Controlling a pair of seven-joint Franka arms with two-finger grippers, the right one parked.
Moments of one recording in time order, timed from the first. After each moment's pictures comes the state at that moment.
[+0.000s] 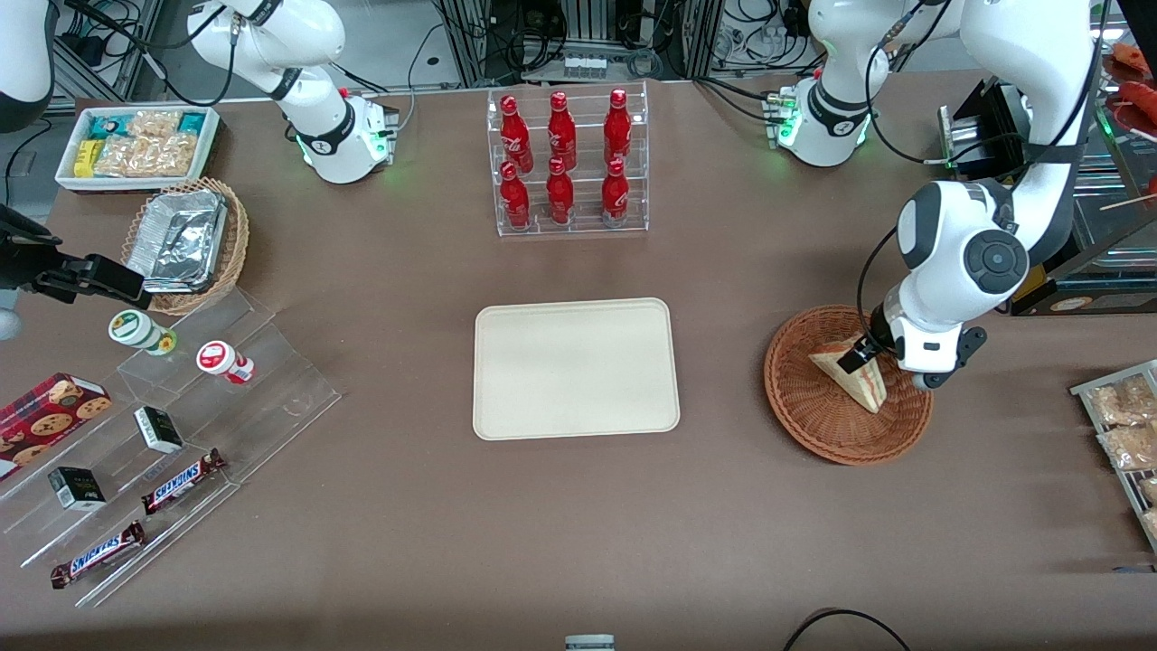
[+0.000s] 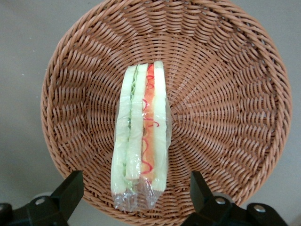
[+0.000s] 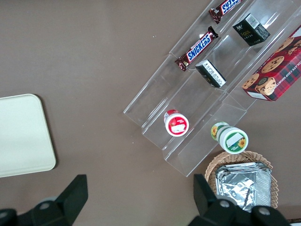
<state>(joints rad) 0.01 0.18 -0.12 -2.23 0.01 2.36 -0.83</state>
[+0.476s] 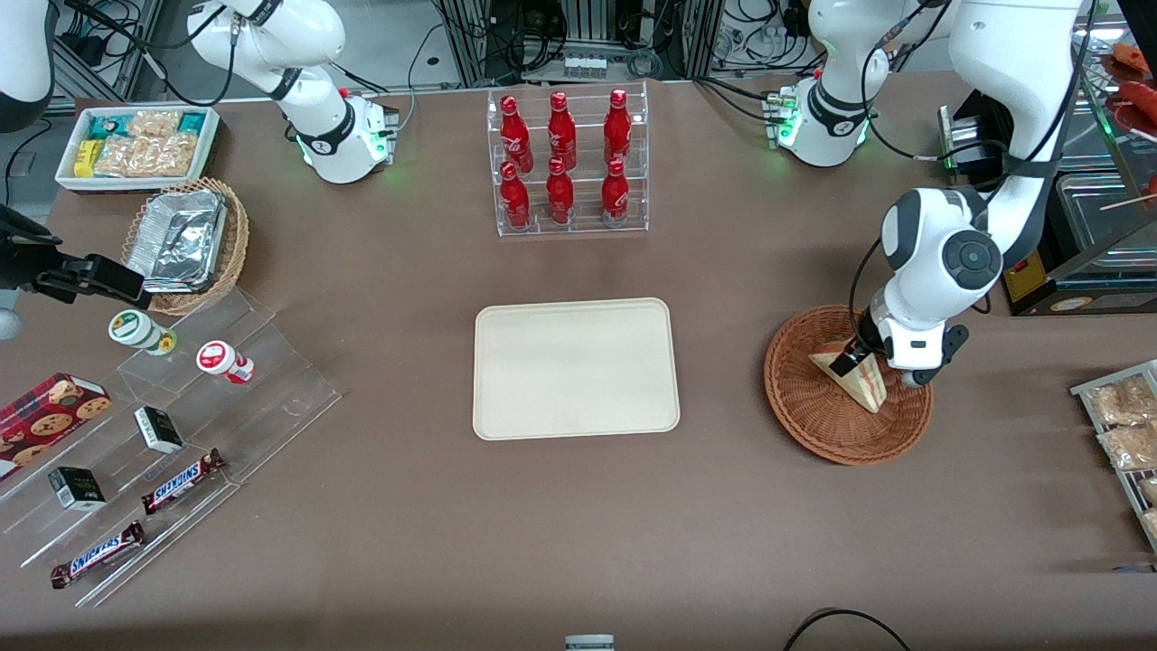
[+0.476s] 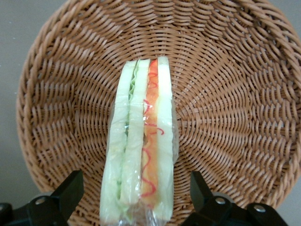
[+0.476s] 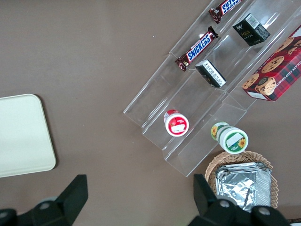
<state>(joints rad) 0.01 0.23 -0.12 -2.30 0.01 2.53 -0.87</state>
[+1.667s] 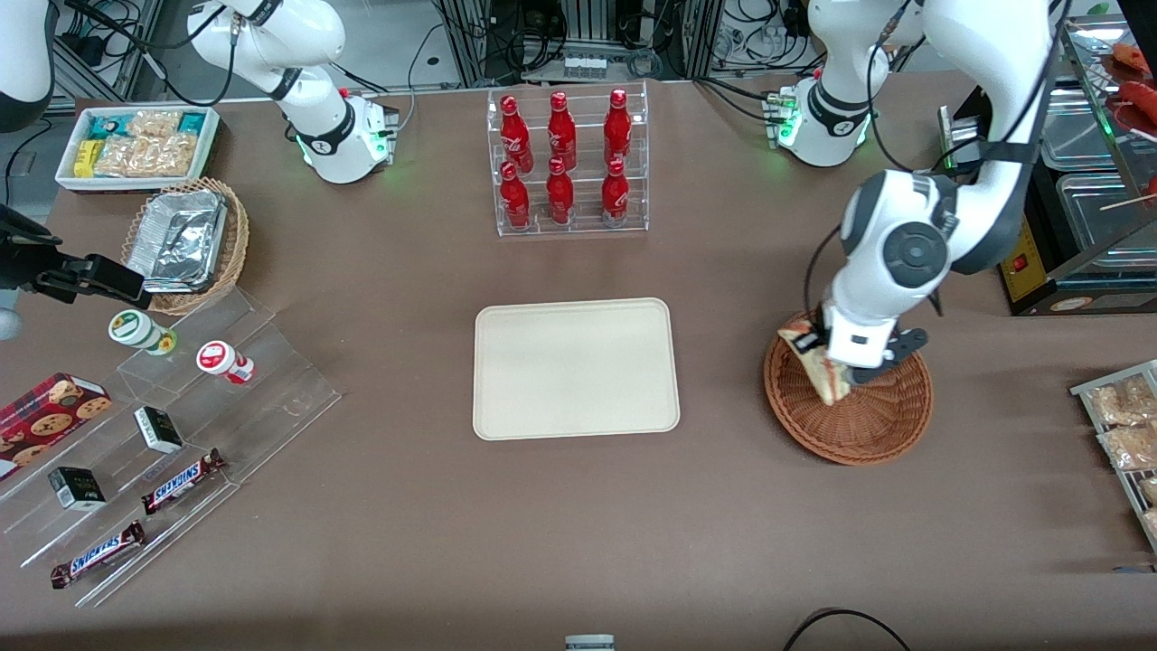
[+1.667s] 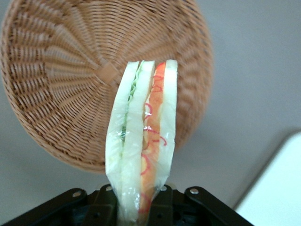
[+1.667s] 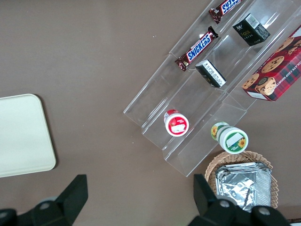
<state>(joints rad) -0.17 0.19 -0.18 -2.06 0.06 2.13 -0.84</state>
